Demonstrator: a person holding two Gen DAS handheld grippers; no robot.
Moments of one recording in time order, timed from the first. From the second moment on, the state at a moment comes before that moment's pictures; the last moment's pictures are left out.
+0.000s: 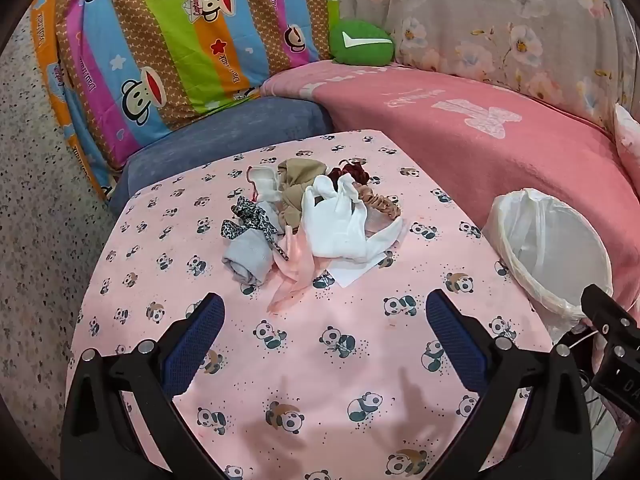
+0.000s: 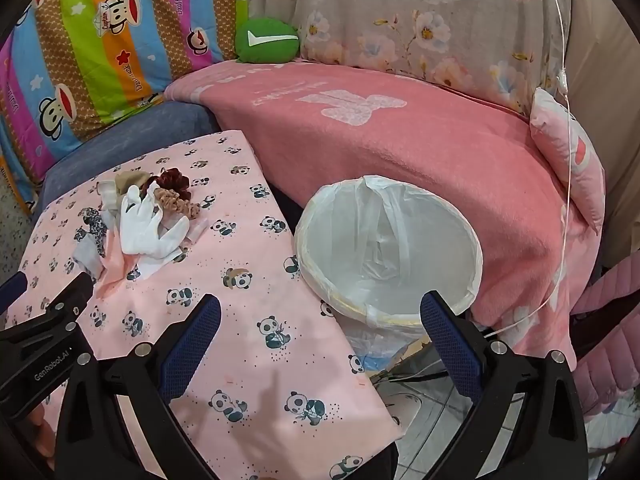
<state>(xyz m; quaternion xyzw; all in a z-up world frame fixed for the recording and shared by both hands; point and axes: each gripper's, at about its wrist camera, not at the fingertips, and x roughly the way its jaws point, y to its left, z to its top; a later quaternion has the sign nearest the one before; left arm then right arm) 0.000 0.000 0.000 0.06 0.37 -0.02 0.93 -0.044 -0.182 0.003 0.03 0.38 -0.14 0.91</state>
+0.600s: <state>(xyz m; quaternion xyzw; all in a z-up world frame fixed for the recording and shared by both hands) 0.001 -0.001 0.004 0.06 0.36 -0.02 0.93 -0.042 -0.180 0.006 0.03 0.38 -0.14 0.91</state>
